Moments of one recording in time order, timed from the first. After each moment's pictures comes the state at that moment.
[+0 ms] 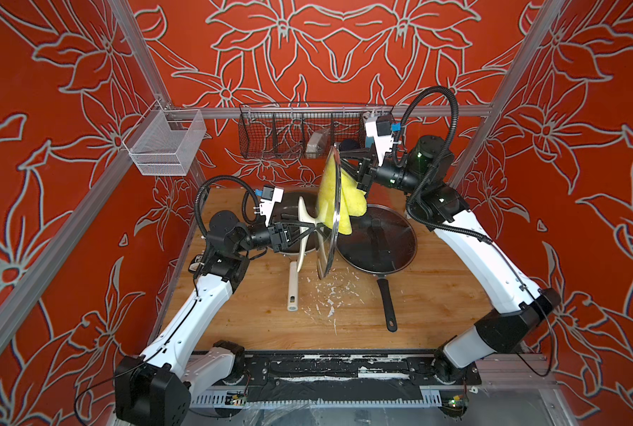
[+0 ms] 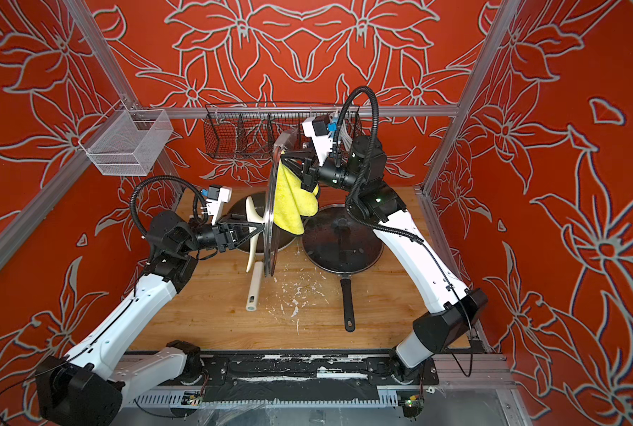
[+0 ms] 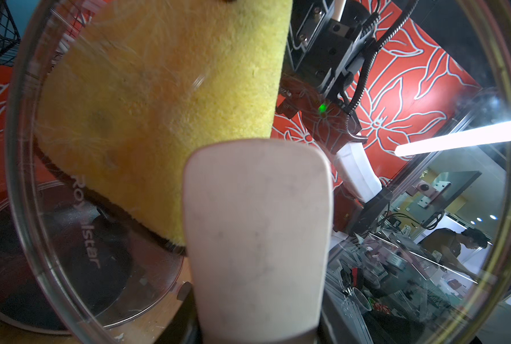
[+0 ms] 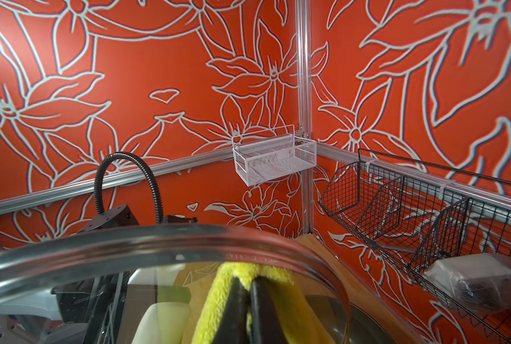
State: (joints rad) left arm -0.21 1.07 0.89 0.43 1.12 -0.81; right arm 0.56 1.57 1.82 -0.10 -0.70 0.20
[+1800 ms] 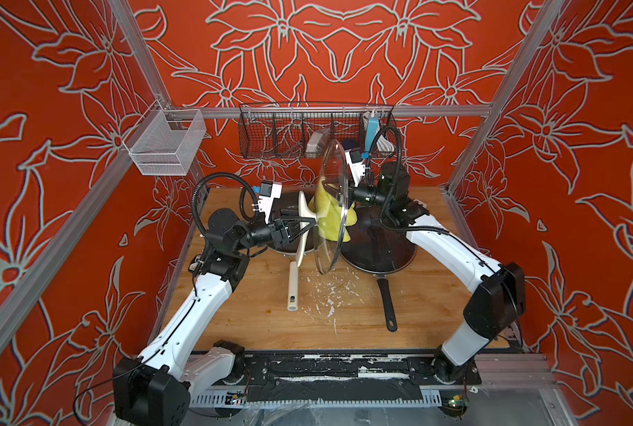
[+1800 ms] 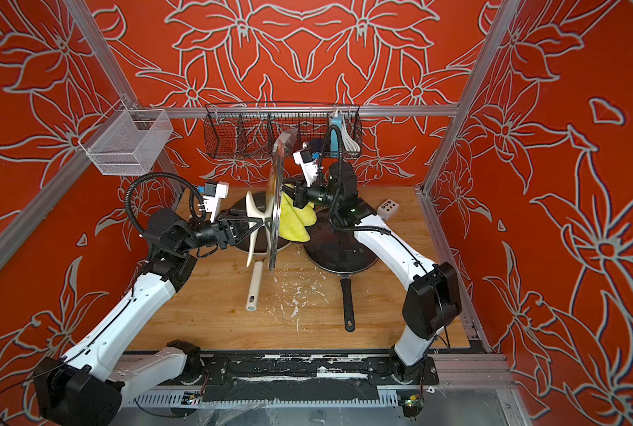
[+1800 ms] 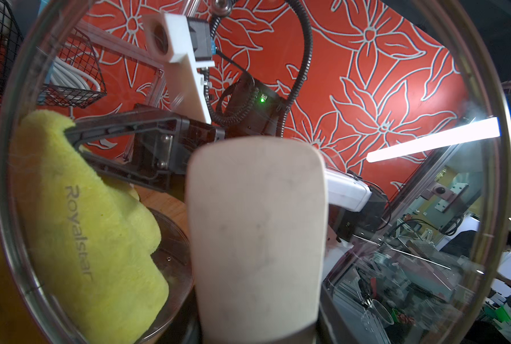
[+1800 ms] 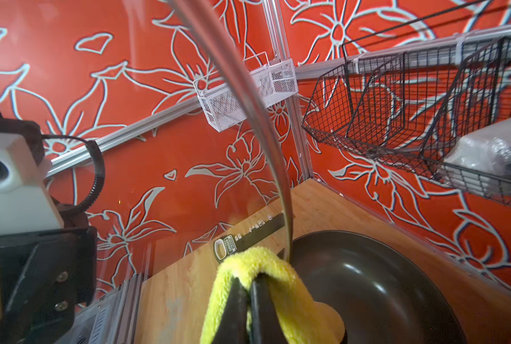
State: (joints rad) left arm -0.22 1.07 0.93 0.44 1.05 -0.76; right arm 0.57 1.67 1.51 0.14 -0.69 0.30
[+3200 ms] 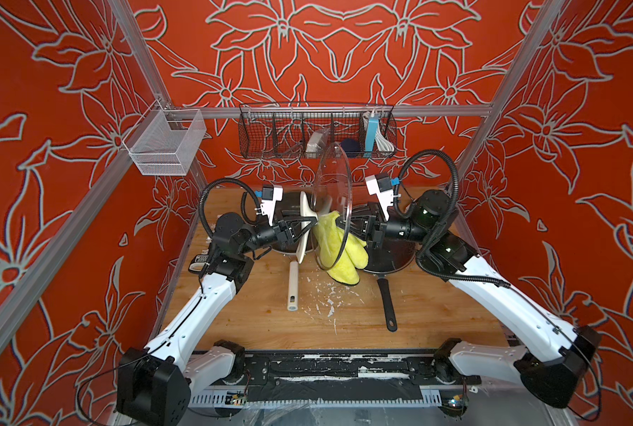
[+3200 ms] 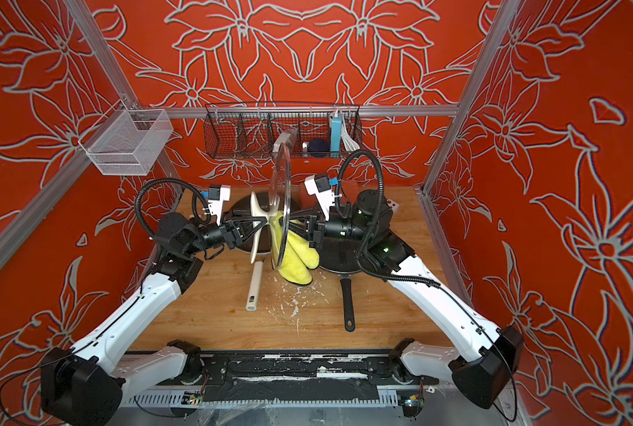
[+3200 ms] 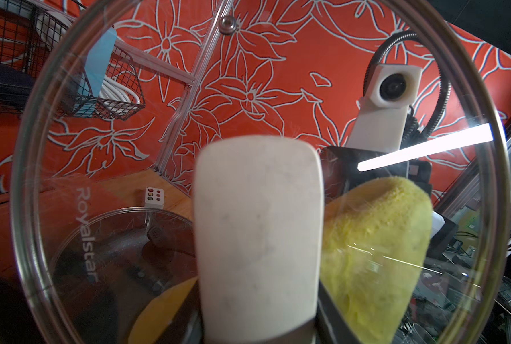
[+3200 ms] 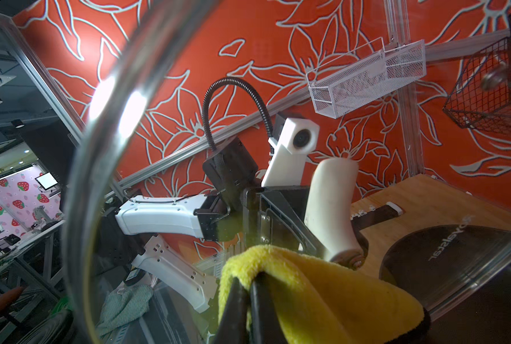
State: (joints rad) left arm -0.23 1.09 0.86 0.50 0.93 -0.68; right arm 0.68 1.21 1.27 0.08 -0.84 0.47
